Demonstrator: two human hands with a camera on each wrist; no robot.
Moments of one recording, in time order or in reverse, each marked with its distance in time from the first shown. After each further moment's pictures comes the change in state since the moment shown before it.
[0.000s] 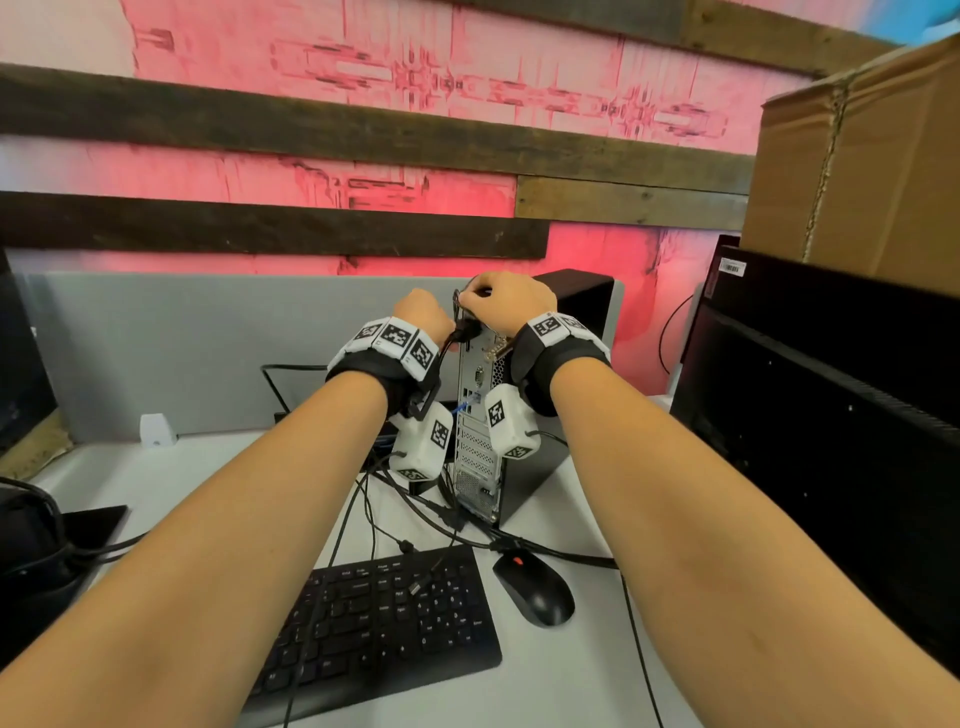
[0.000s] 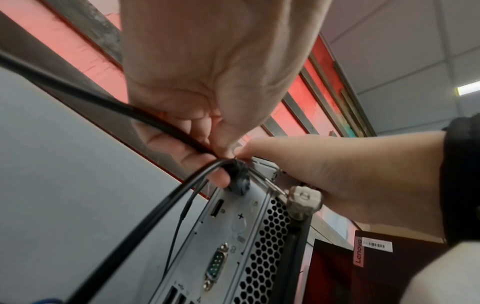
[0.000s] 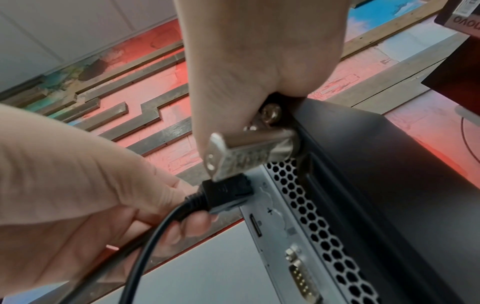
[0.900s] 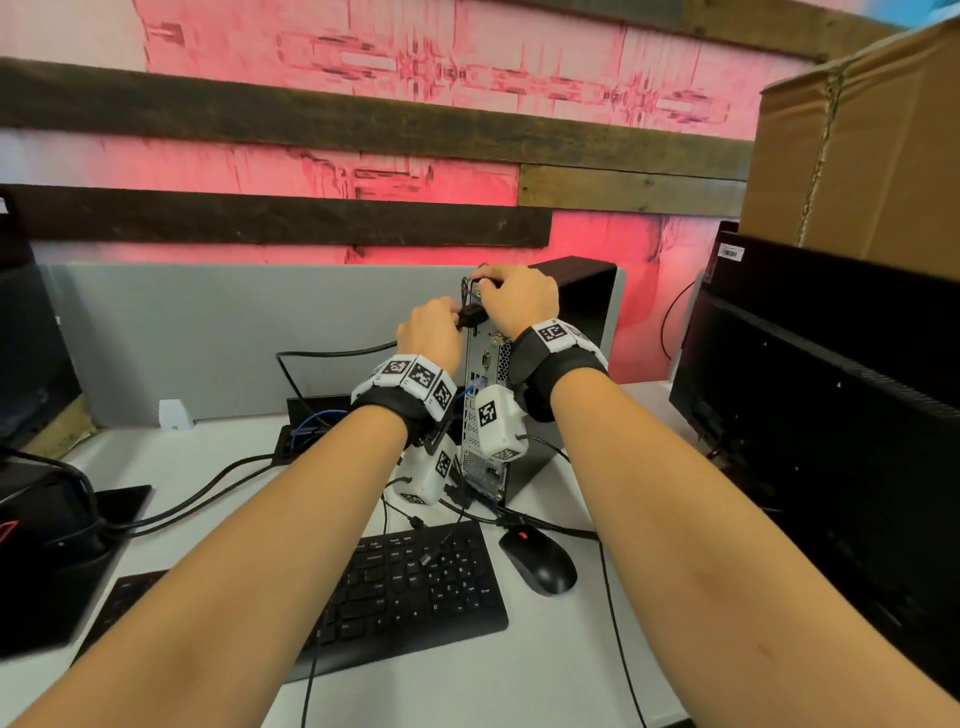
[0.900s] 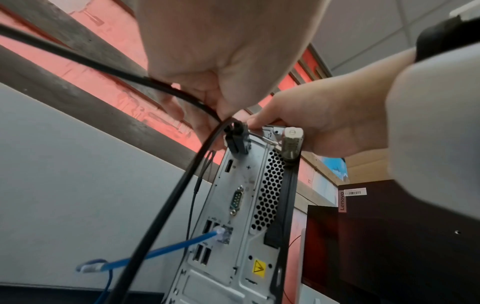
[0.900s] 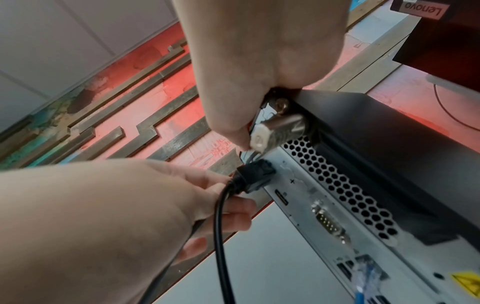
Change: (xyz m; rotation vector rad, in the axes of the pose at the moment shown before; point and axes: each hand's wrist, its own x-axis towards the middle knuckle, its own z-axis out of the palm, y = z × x) left_hand -0.047 -0.011 0.019 0.115 0.239 0.179; right_hand -0.024 -0.005 0.008 0.149 0.189 0.051
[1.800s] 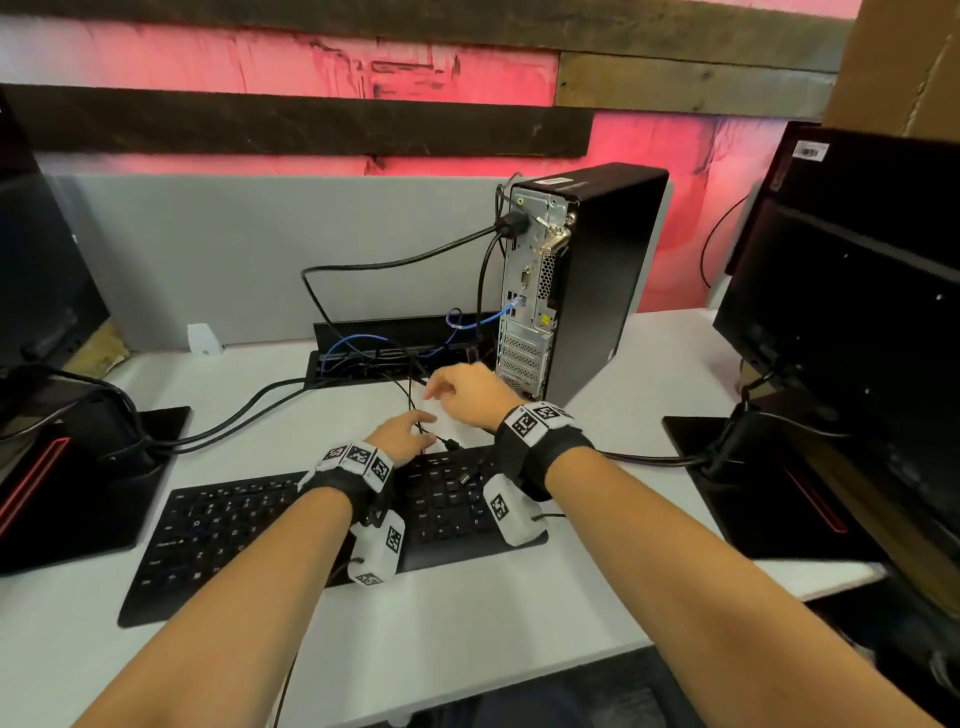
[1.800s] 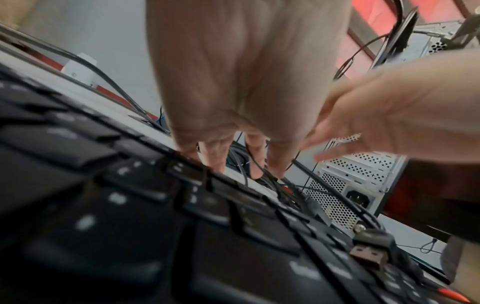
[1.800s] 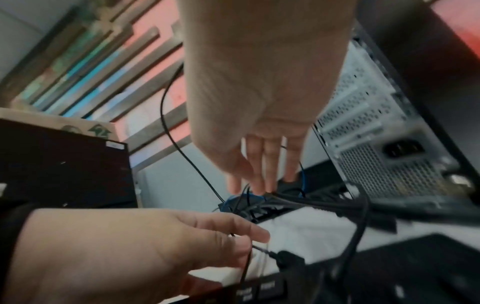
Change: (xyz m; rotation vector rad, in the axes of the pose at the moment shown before) left_hand -0.106 -0.187 0.078 -0.016 -0.725 -0.248; right_hand -0.140 0.006 0.125 0.075 -0.718 -0.136
